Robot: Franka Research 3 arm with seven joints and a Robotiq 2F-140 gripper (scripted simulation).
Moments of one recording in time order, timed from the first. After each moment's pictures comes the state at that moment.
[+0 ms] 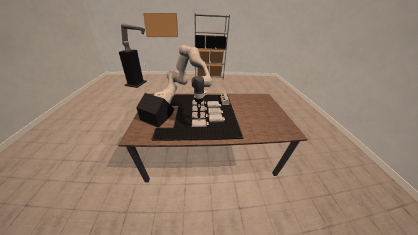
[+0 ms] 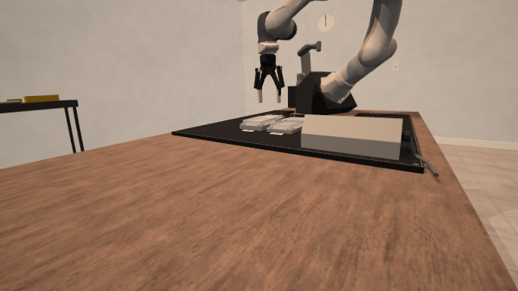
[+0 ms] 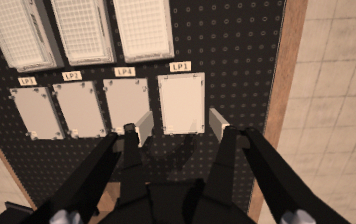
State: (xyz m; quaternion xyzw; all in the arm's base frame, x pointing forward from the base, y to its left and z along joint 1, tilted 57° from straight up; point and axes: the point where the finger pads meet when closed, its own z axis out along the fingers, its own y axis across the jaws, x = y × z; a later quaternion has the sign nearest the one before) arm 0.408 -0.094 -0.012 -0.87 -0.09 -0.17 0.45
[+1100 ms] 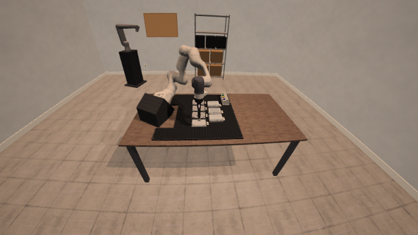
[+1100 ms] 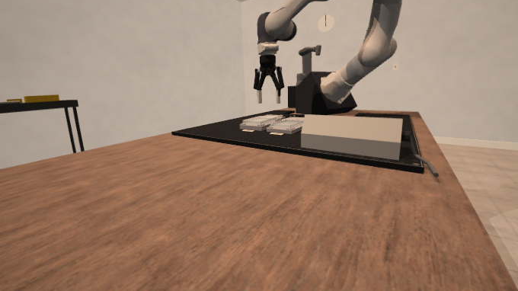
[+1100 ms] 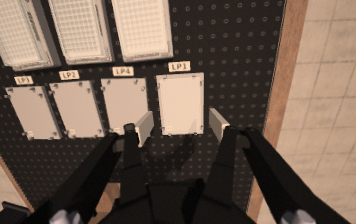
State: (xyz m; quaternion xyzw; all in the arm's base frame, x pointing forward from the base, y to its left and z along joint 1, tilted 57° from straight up) arm 0.409 -0.093 -0.015 -0.87 -0.09 -0.18 0.45
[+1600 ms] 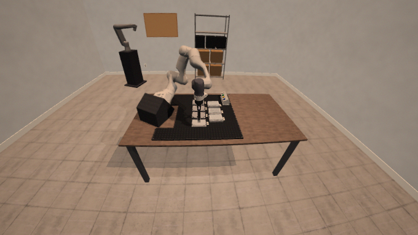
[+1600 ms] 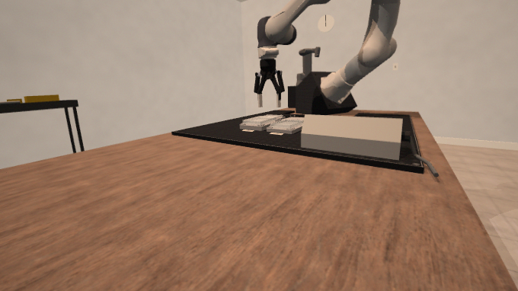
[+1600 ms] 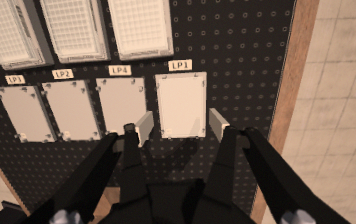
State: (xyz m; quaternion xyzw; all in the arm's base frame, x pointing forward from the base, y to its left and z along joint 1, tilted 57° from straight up) arm 0.412 -0.077 -0.024 -0.87 -0.09 -0.17 0.45
